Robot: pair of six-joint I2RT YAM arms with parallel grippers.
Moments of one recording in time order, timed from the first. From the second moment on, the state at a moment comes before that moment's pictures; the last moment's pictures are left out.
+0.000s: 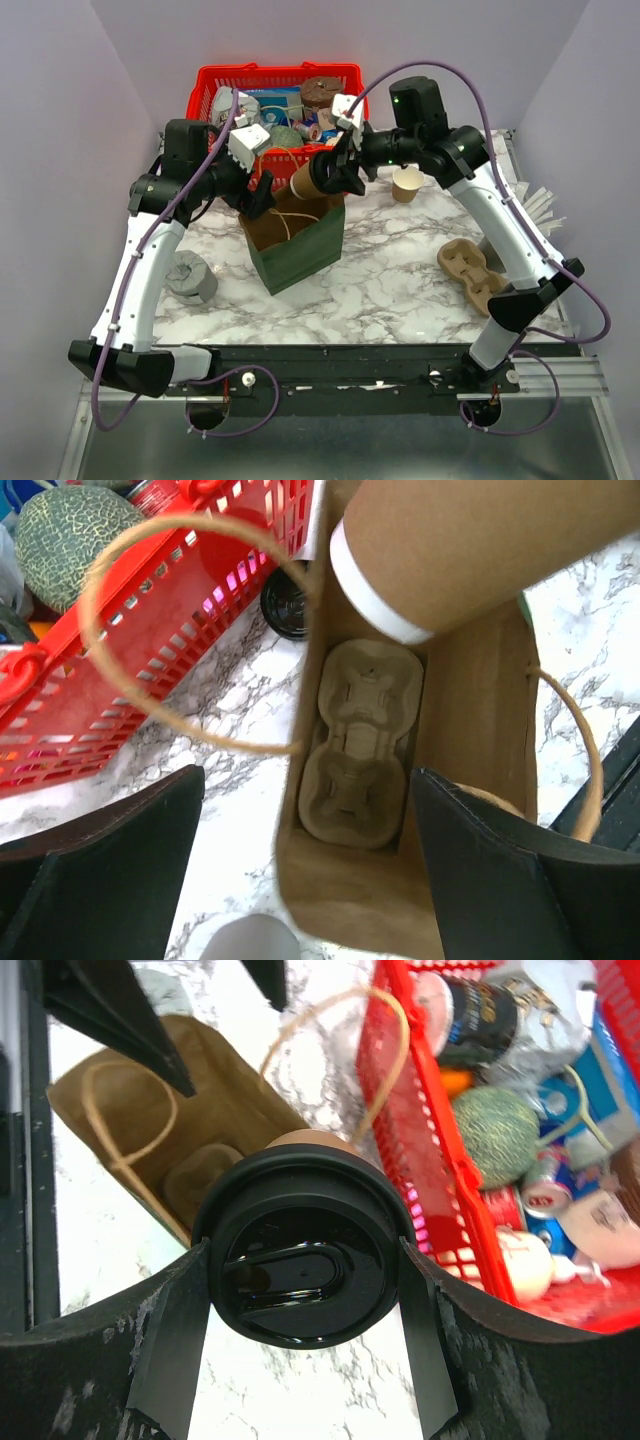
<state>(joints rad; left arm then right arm) -0.20 1.30 1.58 -0.92 0.54 0.37 0.62 1.72 2.12 -0.89 -0.61 -0.52</state>
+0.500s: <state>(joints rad) -0.20 1.26 1.48 -0.88 0.52 0.35 0.72 1.74 2.10 -0.92 -0.54 -0.60</state>
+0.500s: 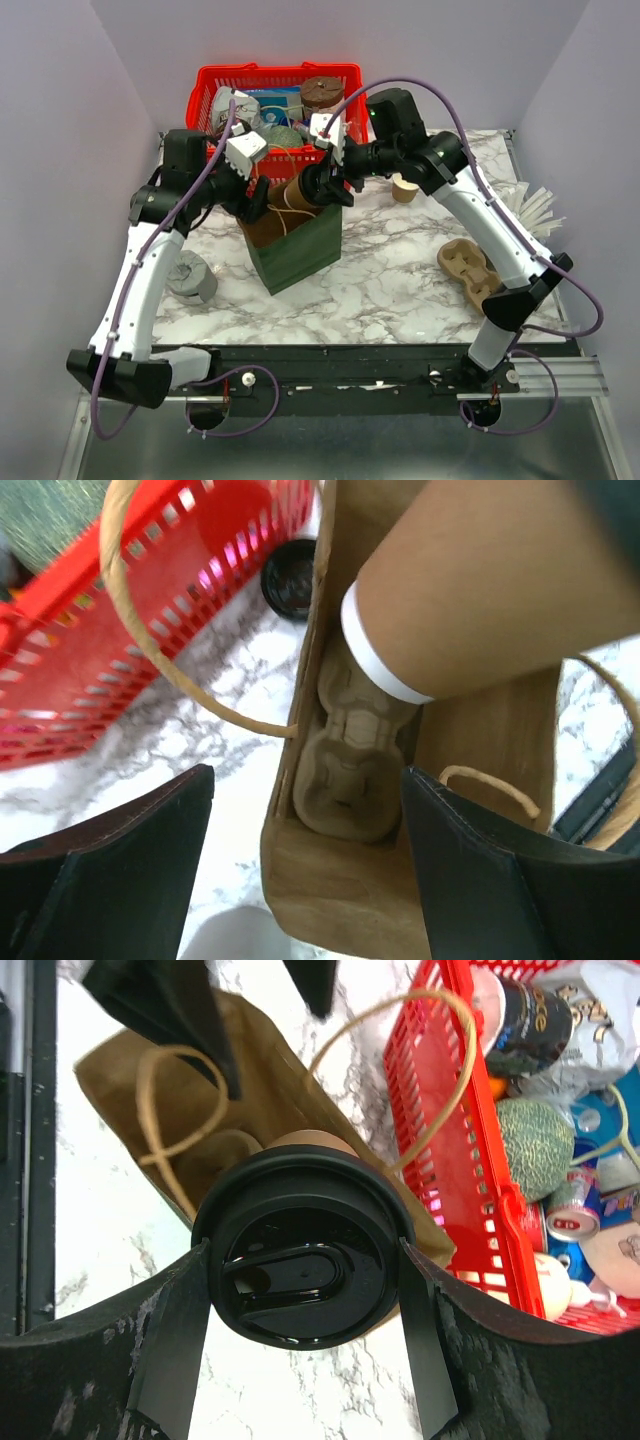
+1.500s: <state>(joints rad) -0.26 1.22 1.46 -0.90 0.93 0.37 0.72 1.82 2.09 -0.92 -0.42 -0.54</state>
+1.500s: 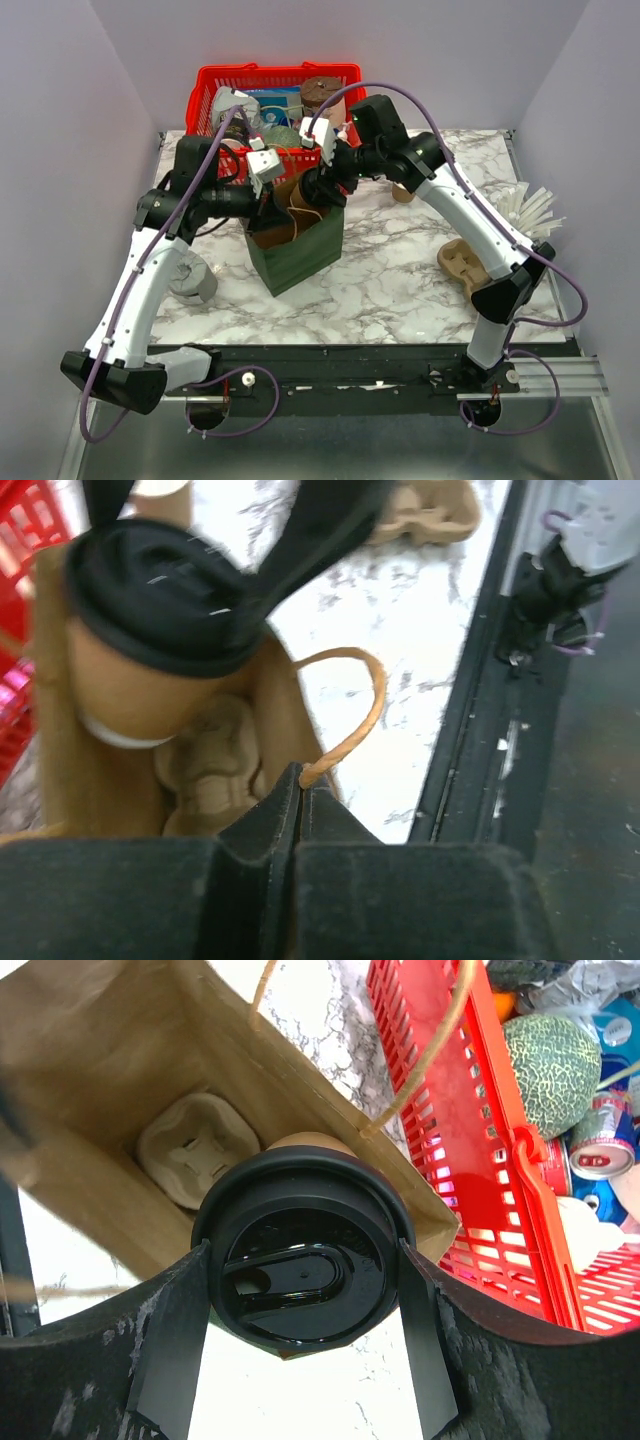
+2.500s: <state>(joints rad) -0.70 1.22 1.48 -1.03 0.64 0.58 0.76 1.80 2.02 -0.98 -0.41 -0.42</state>
